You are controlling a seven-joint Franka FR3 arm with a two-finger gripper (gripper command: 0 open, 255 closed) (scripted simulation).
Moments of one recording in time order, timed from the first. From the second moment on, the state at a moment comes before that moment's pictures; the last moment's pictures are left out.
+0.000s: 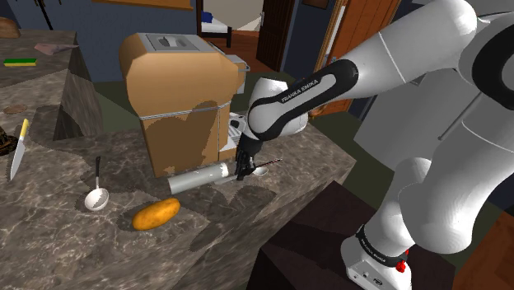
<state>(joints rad) 0.44 -0.02 -0.11 -2.48 0.41 2.48 -1.12</state>
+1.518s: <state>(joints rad) 0.42 -0.22 -0.11 -2.36 0.27 2.18 -0.97</state>
